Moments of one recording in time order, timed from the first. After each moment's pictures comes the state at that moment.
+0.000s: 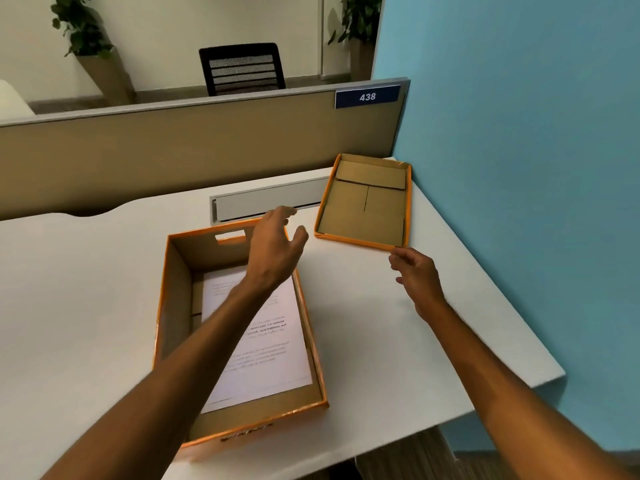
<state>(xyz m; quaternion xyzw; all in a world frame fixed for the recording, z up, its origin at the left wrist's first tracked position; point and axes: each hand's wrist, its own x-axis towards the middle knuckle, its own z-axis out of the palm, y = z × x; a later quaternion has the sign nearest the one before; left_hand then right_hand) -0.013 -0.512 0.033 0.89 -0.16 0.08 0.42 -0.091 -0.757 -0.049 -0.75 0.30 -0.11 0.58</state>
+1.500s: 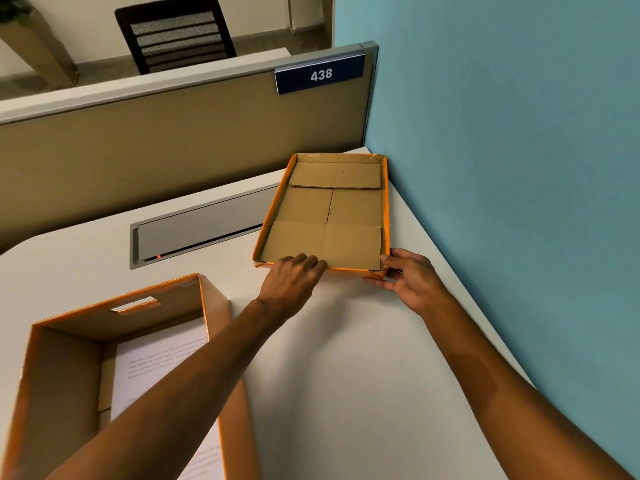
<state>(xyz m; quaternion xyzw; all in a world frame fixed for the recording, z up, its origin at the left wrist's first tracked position) 0.122 -0.677 -0.085 0.88 -0.47 0.07 -0.01 0.040 -0.906 -0.094 -0.47 0.34 0.00 0.82</state>
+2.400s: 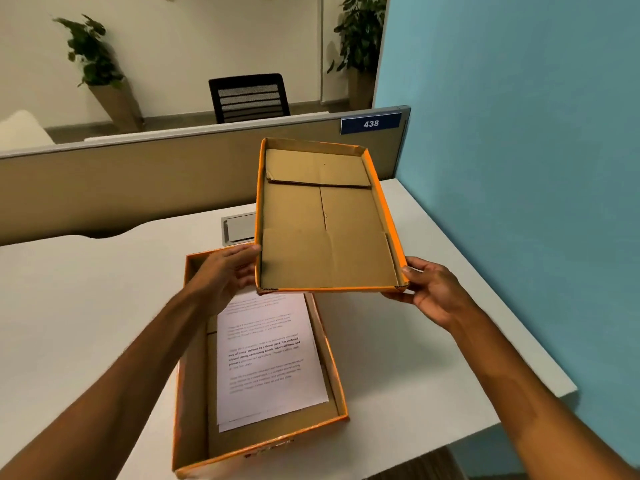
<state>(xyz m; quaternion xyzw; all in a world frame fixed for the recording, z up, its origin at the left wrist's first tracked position) 0.016 -0.403 0.045 0.62 -0.01 -0.27 0.74 -0.105 -0.751 0.010 -0.54 0.19 0.01 0.82</state>
